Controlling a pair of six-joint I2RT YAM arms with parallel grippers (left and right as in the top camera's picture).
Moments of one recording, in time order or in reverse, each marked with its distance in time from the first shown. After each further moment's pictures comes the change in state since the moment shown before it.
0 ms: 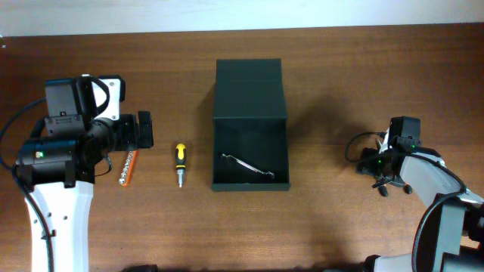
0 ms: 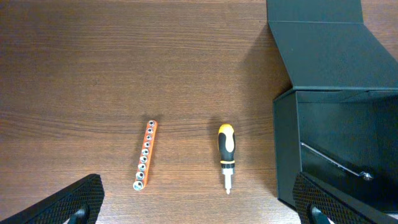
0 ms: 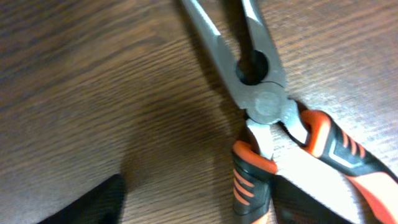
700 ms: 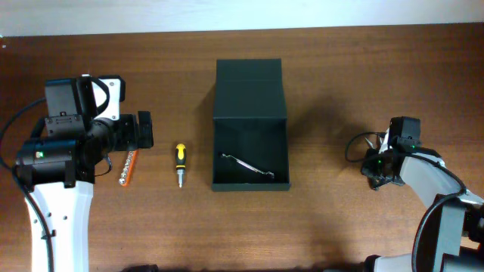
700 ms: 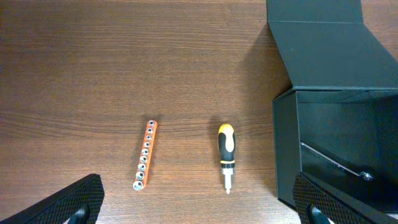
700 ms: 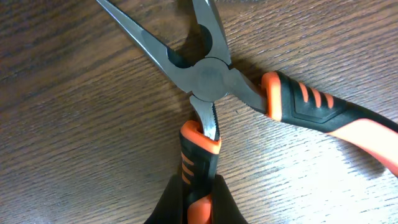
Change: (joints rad) left arm 0.000 0.000 0.000 0.000 0.000 0.000; right arm 0.000 -0.004 -0.002 -0.001 -0.003 0.004
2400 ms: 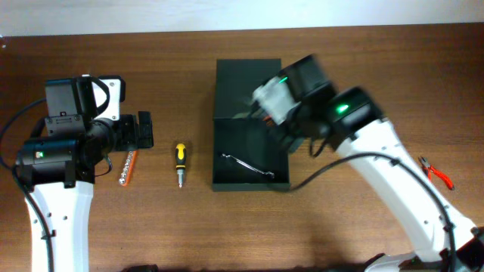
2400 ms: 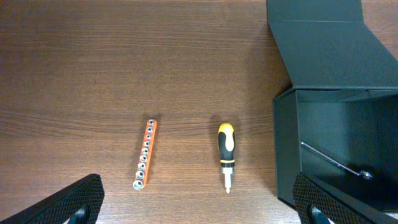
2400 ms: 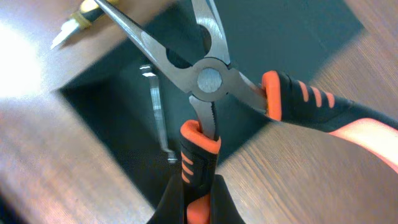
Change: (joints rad) left arm 0.000 0.000 0.000 -0.003 0.000 0.000; right arm 0.810 -0.004 0.852 -0.641 -0.113 -0.475
